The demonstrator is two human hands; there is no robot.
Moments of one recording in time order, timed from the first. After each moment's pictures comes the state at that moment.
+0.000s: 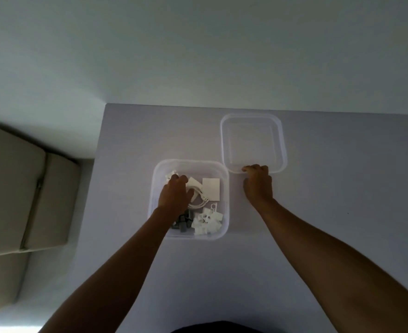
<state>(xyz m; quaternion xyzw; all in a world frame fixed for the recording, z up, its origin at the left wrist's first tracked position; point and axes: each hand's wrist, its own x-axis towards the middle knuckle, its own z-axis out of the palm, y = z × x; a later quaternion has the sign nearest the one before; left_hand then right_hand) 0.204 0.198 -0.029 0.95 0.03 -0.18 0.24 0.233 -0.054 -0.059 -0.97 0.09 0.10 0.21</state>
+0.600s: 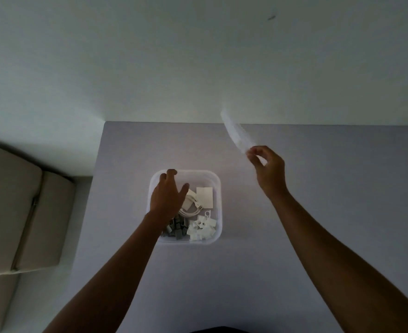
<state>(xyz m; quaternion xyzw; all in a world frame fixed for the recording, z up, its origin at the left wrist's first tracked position) 0.203 0.197 0.022 0.93 0.07 -0.08 0.34 0.243 -0.078 0.052 -0.87 0.05 -0.12 0.48</state>
